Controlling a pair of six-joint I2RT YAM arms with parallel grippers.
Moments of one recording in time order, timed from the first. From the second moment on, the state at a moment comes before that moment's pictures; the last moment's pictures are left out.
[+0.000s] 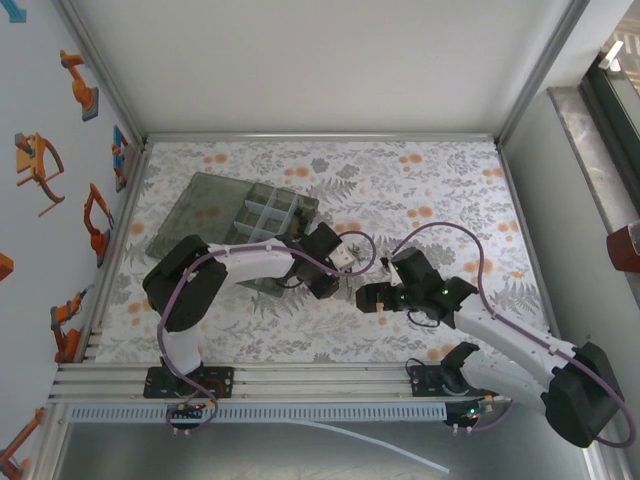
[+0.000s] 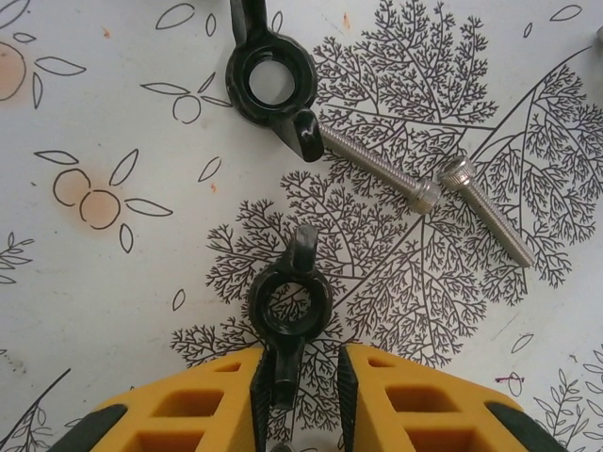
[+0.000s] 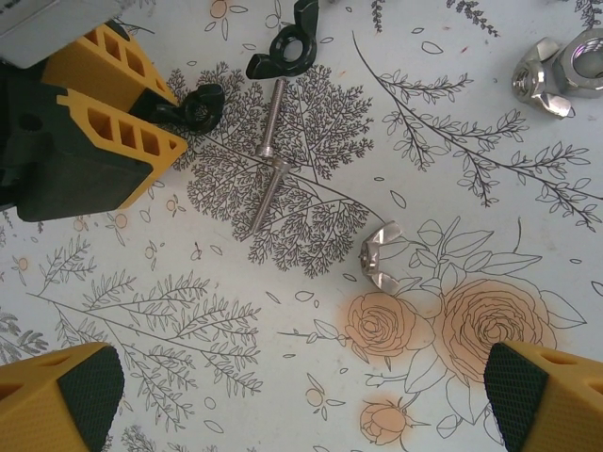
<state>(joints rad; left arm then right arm) -0.95 1.86 1.13 -0.45 0.12 0.05 0.68 0.97 0.52 -0.52 -0.18 0.51</state>
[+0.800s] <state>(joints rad) -0.91 1.76 1.14 -0.43 0.13 0.04 0.64 1.13 0.59 -0.40 -0.23 0.46</state>
